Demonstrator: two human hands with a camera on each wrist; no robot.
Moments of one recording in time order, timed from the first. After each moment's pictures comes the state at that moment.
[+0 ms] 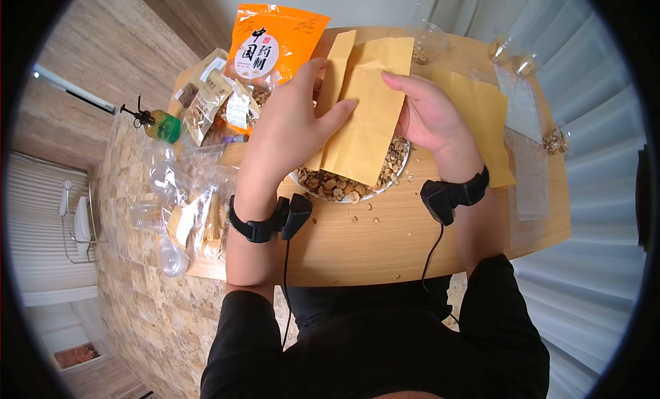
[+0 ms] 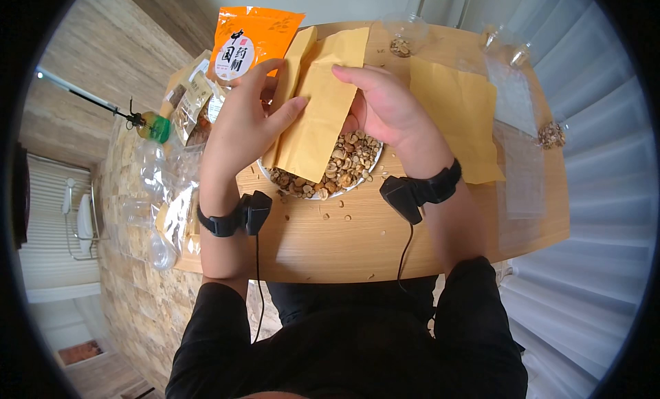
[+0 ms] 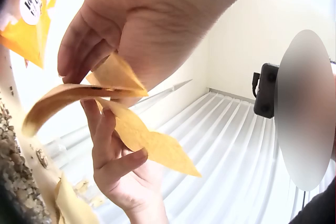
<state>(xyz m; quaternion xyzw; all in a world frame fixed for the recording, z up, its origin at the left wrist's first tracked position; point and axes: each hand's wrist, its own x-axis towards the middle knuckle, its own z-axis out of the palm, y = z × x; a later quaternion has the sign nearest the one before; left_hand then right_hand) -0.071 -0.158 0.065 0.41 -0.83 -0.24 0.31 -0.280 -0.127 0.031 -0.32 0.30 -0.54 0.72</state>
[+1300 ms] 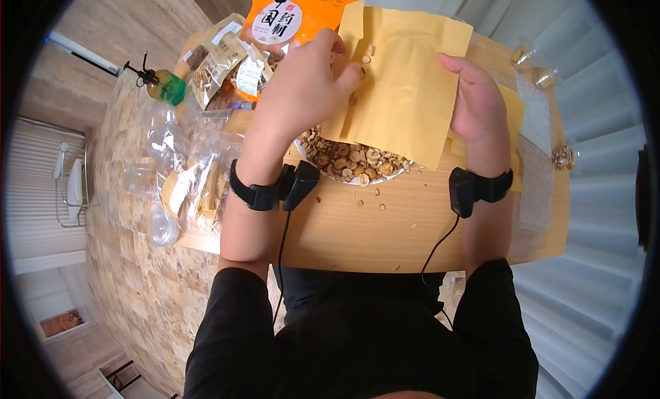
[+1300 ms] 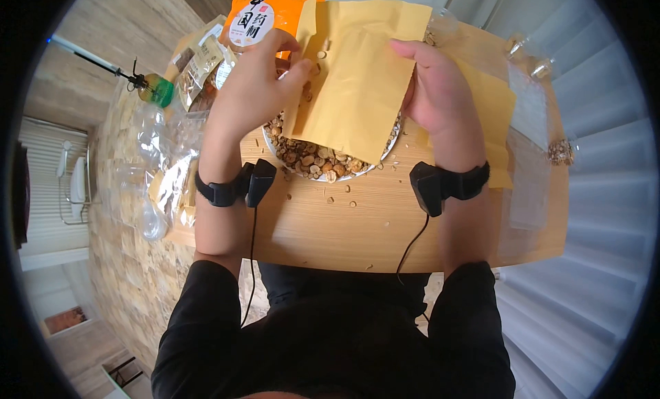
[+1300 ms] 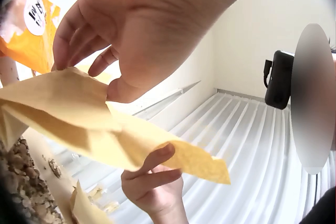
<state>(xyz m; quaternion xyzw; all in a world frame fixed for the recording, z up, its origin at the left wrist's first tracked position) -0.065 -0.173 0.057 0.45 -0.83 -0.18 0.28 -0.302 -0.126 0.041 -0.28 0.33 -0.57 0.70</state>
